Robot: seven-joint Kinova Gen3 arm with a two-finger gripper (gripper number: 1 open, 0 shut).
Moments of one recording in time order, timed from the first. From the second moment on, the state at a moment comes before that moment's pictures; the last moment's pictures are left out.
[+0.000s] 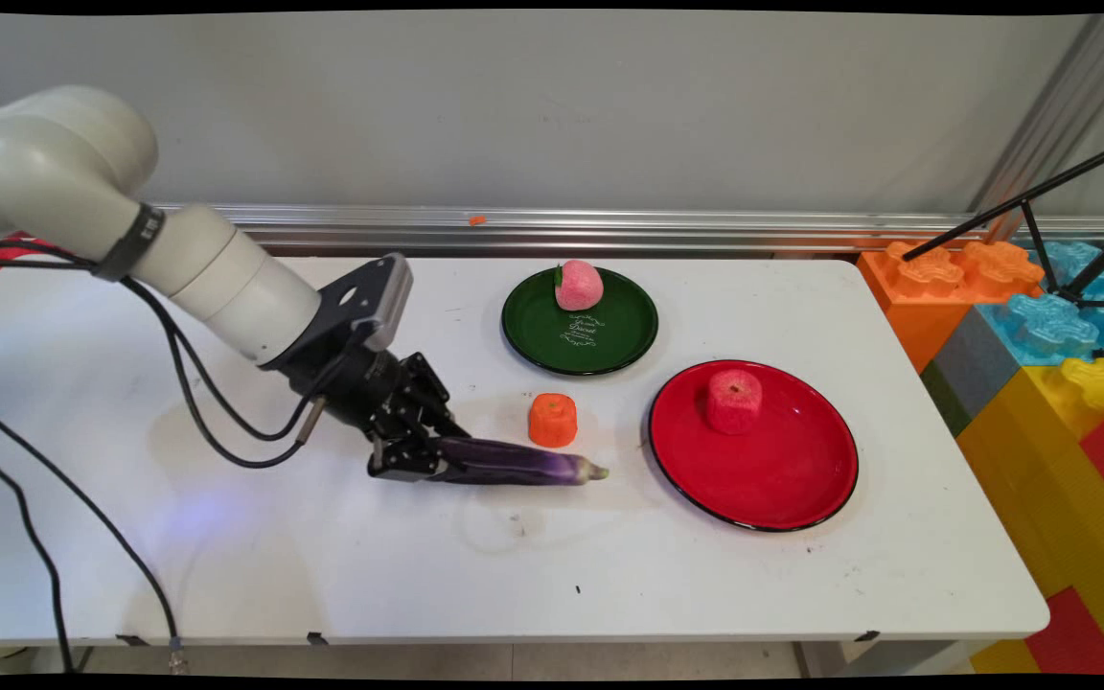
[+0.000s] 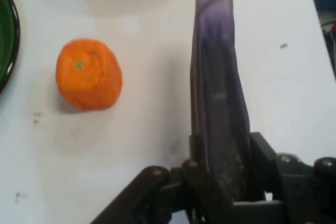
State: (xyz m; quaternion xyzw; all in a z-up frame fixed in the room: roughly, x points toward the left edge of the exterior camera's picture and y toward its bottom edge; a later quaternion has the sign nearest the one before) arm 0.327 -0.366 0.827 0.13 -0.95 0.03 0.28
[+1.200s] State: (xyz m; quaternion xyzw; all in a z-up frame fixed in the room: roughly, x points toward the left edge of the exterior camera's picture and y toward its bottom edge) arm 0.365 -0.374 0.767 0.09 -0.95 0.03 0.31
